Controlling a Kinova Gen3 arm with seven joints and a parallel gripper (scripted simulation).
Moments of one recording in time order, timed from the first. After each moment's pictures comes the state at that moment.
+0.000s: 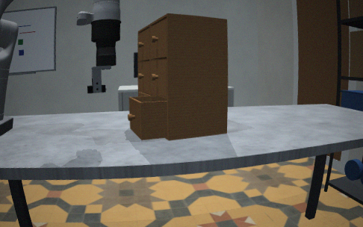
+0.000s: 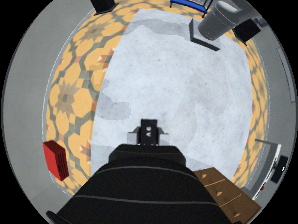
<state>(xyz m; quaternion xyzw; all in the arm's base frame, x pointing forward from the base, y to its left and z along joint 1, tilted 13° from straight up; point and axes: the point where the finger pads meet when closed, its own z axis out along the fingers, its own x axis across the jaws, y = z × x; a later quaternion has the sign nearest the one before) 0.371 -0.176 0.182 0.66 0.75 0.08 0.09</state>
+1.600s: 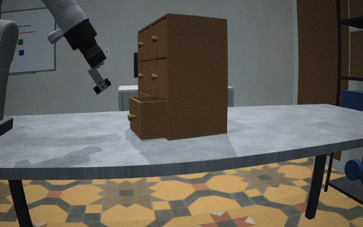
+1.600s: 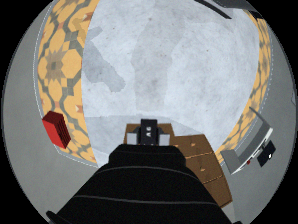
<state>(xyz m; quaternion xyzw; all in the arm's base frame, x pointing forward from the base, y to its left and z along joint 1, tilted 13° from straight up) 0.379 -0.153 0.189 0.61 0.69 0.31 0.24</state>
